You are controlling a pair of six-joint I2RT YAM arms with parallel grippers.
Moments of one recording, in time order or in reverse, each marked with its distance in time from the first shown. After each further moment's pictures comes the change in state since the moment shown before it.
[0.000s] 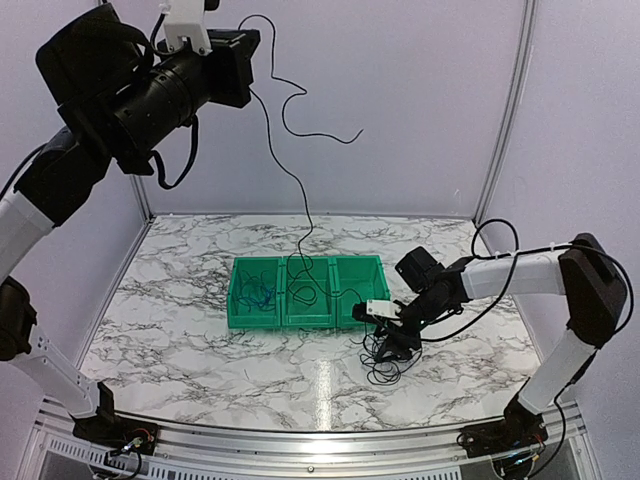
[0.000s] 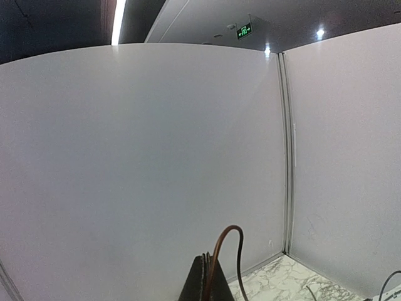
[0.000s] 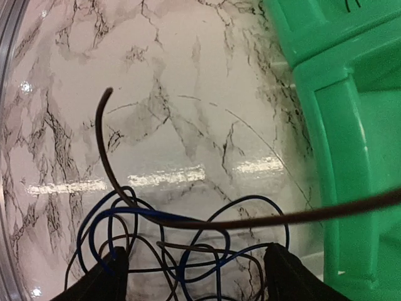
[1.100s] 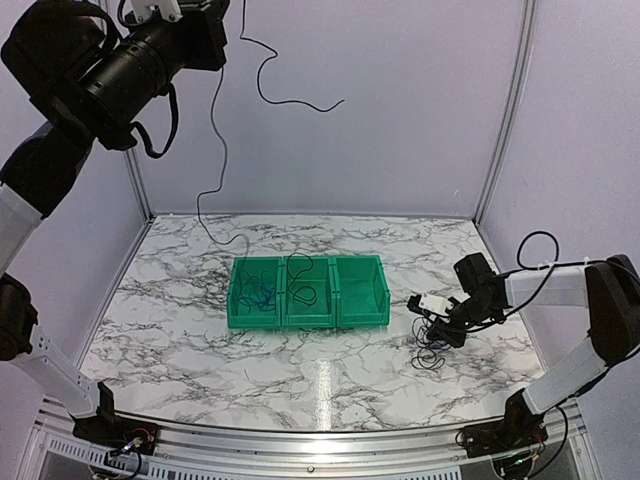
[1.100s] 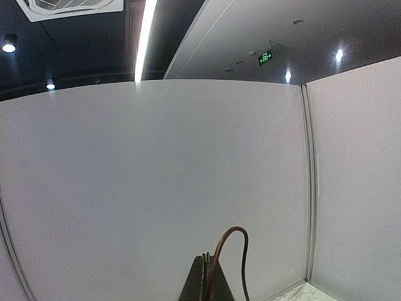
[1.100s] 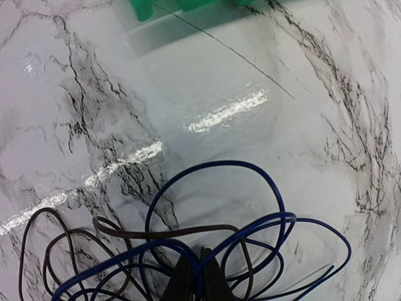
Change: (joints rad) left arm 0.000 0.008 0.080 0.113 -0.032 0.154; right arm -0.352 -0.163 -0.238 0.083 0.196 -0.090
